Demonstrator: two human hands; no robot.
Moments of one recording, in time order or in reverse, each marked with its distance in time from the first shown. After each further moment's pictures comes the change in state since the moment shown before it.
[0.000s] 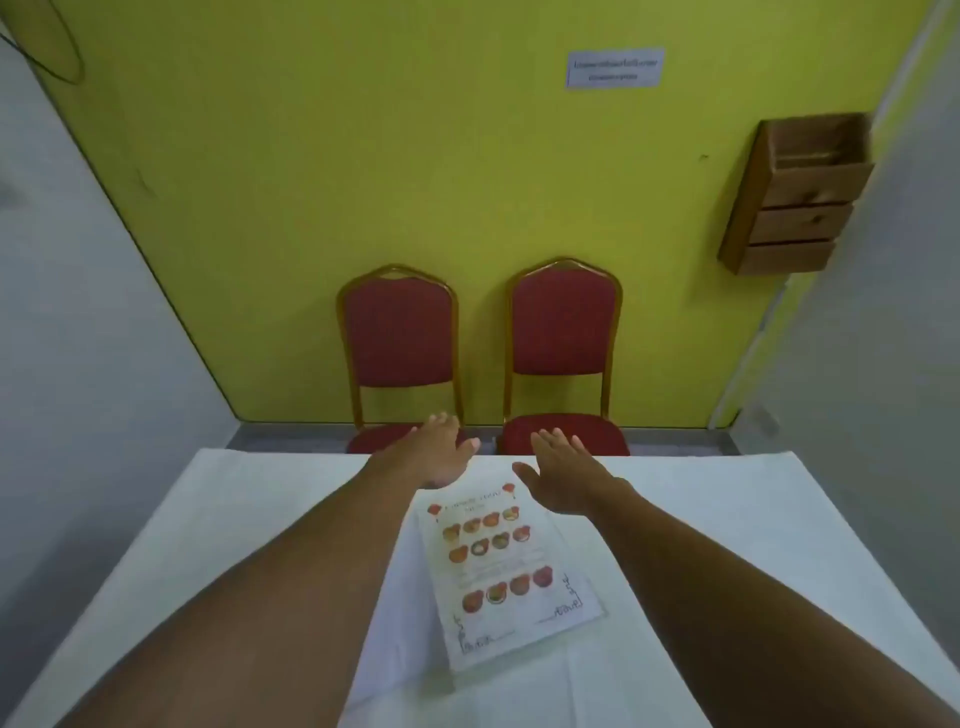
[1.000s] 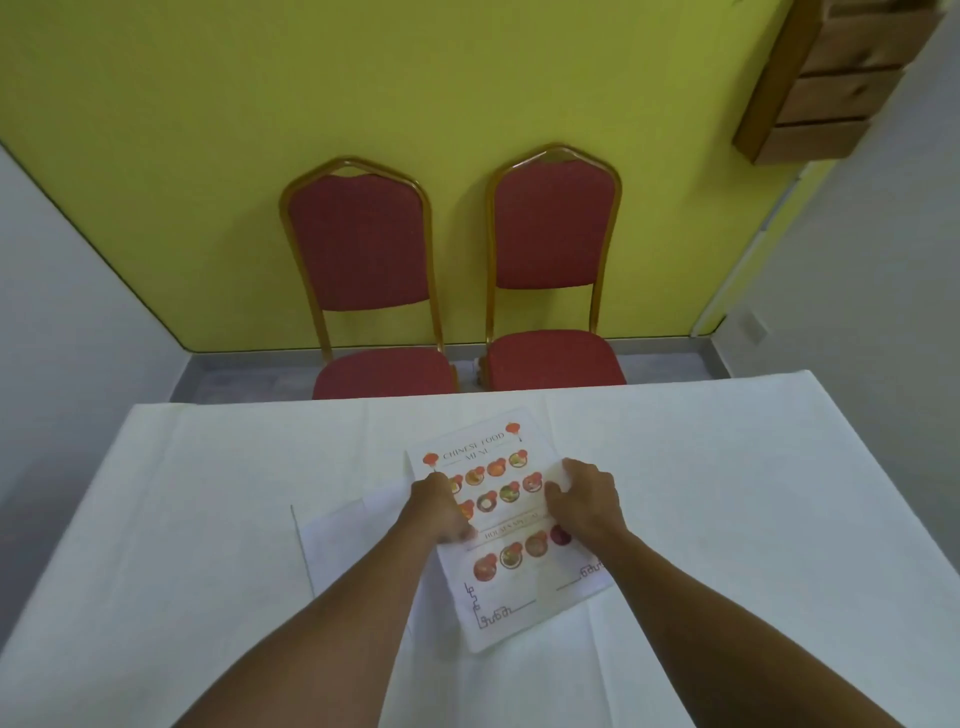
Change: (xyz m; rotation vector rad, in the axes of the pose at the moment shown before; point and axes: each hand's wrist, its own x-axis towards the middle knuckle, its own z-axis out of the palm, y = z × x) left_hand 0.032 -0.049 0.123 -0.271 -0.264 -0.289; right_hand -0.004 0.011 0.108 0.598 0.071 0.534
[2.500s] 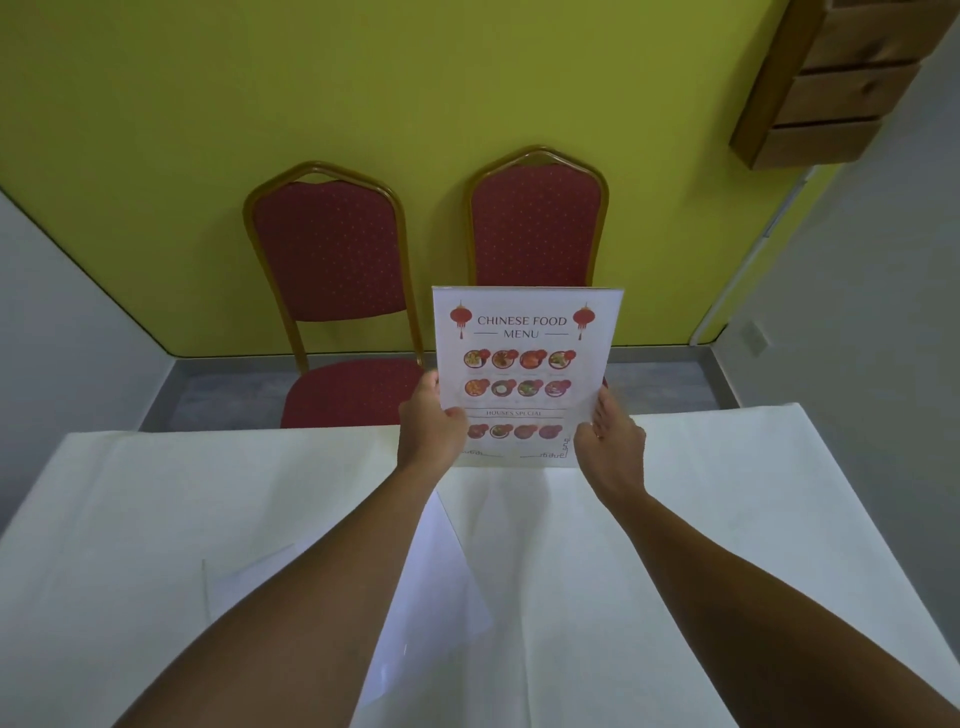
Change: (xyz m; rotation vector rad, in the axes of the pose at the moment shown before) left_hand 0.067 0.137 -0.029 -0.573 0.492 0.246; right_hand 0.101 0.007 -0.104 0.450 0.277 -0.287
